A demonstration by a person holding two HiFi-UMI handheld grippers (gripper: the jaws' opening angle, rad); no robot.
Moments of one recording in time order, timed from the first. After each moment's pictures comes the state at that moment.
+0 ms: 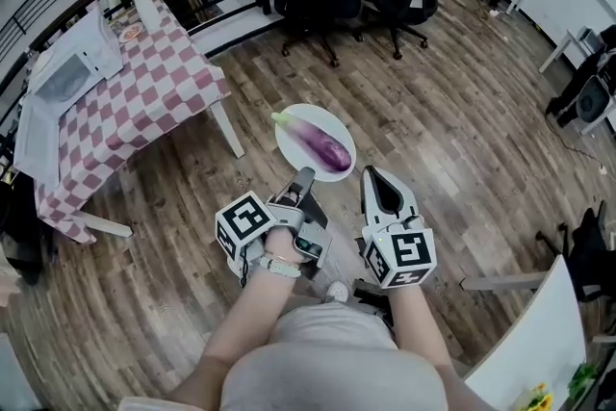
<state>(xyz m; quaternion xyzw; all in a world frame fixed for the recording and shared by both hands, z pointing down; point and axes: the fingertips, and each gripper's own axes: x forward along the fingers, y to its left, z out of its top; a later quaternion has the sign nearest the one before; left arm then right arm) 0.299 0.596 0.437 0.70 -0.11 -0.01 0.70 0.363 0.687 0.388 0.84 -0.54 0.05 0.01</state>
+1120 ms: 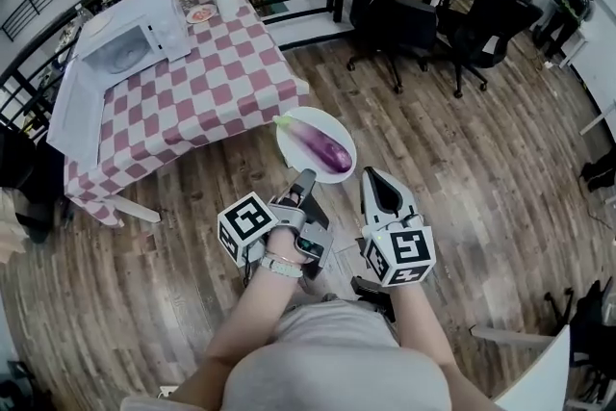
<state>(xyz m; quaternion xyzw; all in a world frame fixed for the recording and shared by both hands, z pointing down) 0.214 0.365 0.430 0.68 -0.19 -0.08 0.71 0.295 0.436 0.384 0.77 -0.63 0.06 0.03</state>
